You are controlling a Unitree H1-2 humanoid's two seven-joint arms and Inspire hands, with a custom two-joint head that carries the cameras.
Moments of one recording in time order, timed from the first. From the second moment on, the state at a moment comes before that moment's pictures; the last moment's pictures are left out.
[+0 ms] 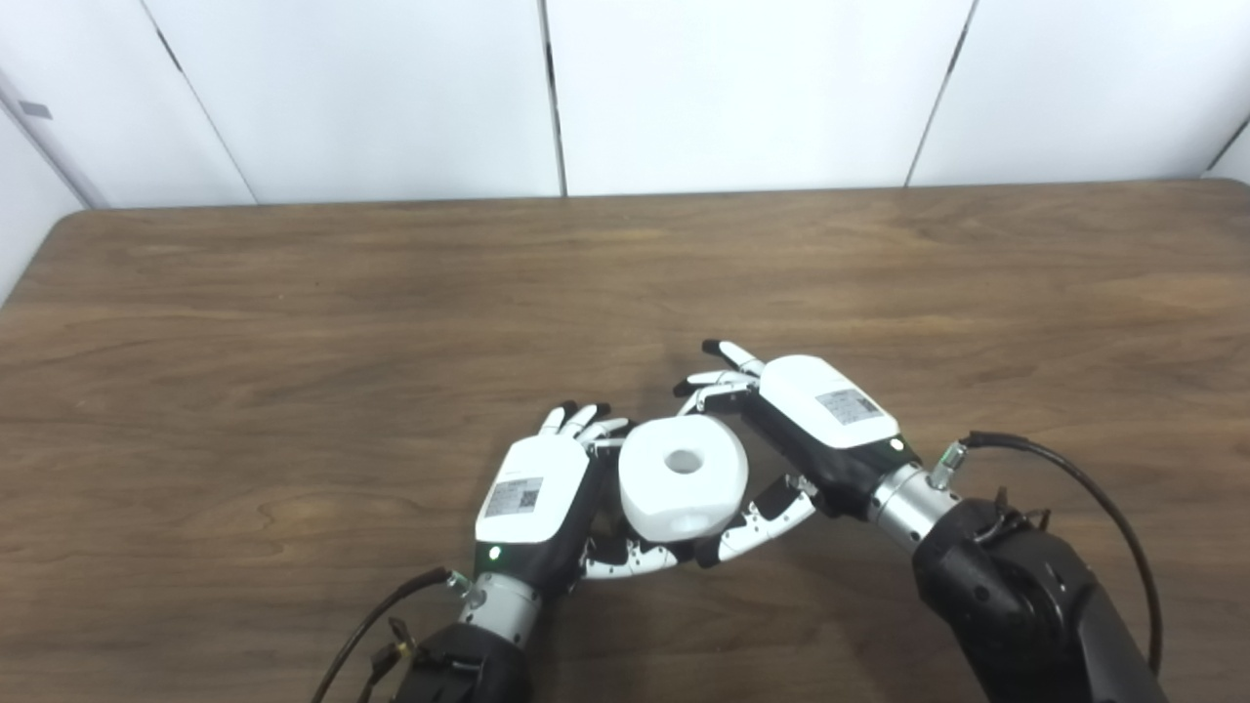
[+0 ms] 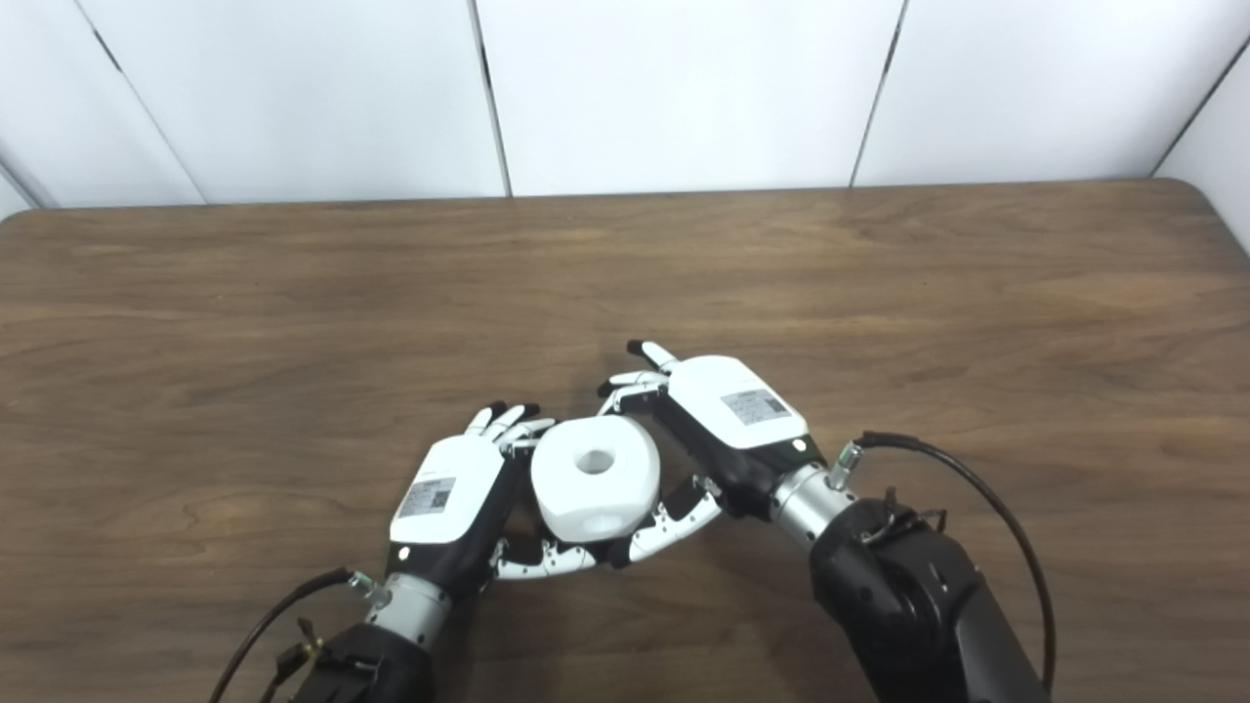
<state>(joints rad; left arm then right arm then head) 0.11 0.11 -0.46 -0.29 1.02 0.18 -0.09 -0.10 -0.26 0.35 -0.51 -0.84 0.18 0.53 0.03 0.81</state>
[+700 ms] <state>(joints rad) 0.11 0.11 -0.46 -0.29 1.02 0.18 -0.08 -0.10 -0.25 0.33 -0.54 -0.85 0.18 0.53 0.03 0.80</state>
